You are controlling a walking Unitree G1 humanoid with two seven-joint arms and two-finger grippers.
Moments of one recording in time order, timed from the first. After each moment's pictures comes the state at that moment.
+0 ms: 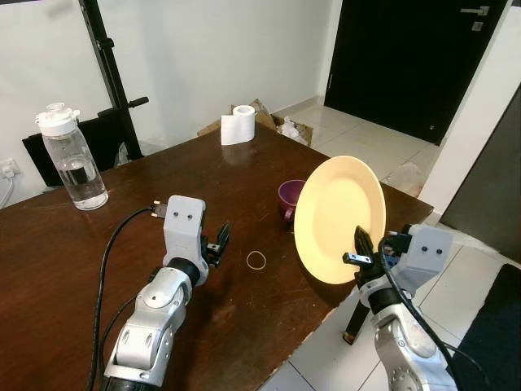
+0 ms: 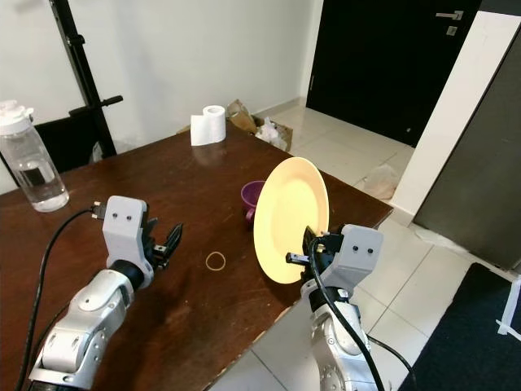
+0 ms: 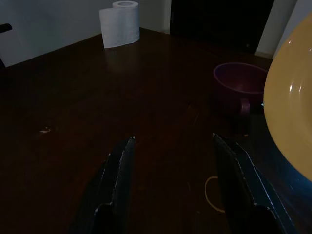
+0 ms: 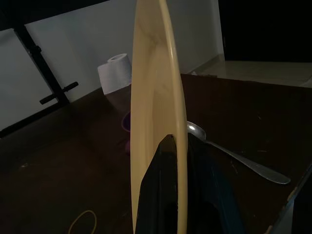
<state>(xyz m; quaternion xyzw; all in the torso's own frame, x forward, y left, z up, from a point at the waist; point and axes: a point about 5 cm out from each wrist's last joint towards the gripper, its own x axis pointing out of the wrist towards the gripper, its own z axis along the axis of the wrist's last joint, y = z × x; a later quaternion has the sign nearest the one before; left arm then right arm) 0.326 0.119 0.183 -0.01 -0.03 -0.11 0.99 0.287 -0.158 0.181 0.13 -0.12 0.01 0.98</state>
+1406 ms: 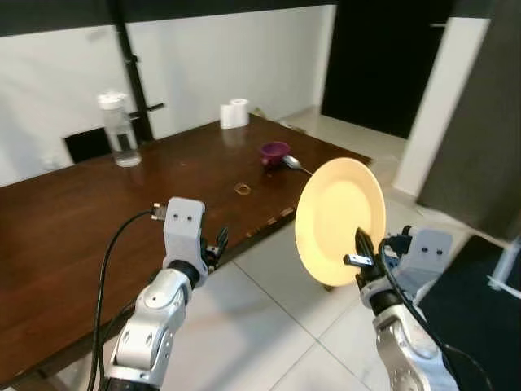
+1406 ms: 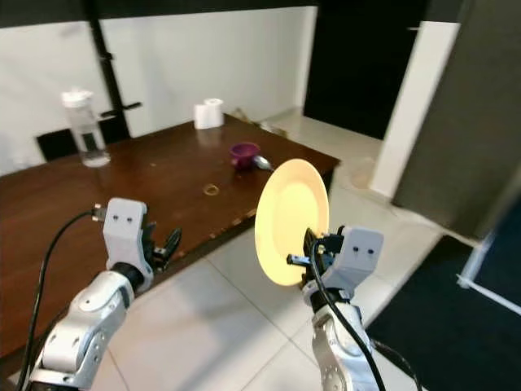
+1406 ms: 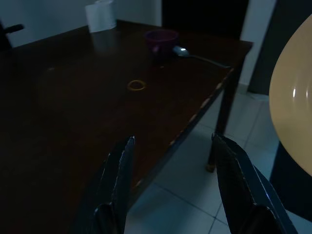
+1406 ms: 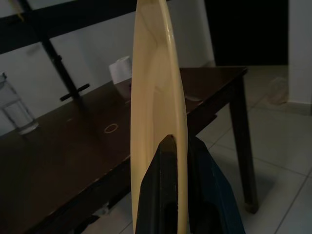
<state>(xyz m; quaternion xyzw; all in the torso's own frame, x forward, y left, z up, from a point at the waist) 0.327 0.120 0.181 -0.01 -0.02 -0.10 0.99 0.287 -0.158 0.180 0.13 -0.11 0.01 0.98</state>
